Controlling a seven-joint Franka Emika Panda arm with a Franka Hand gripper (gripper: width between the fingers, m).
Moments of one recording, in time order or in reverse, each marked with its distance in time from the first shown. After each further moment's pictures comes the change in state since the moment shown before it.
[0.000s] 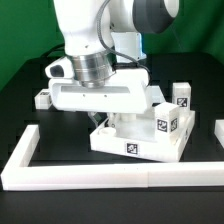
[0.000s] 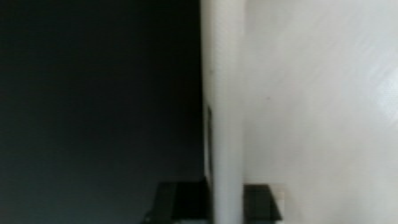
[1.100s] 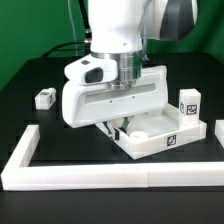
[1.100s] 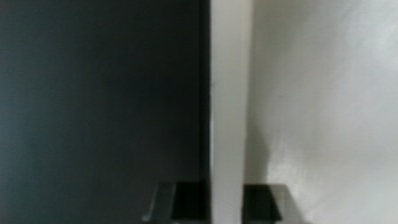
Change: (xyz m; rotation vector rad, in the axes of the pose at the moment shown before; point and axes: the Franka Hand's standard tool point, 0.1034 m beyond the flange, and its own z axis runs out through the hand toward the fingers) arm 0.028 -0.035 0.000 -0.134 0.062 -0.808
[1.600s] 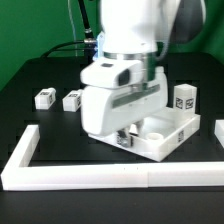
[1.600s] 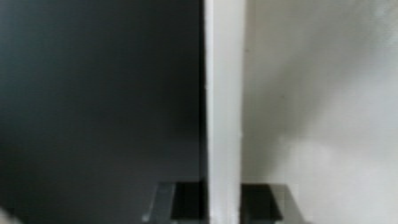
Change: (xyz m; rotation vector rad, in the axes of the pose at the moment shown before) arm 0.051 -0.009 -0.002 -0.048 0.038 -0.398
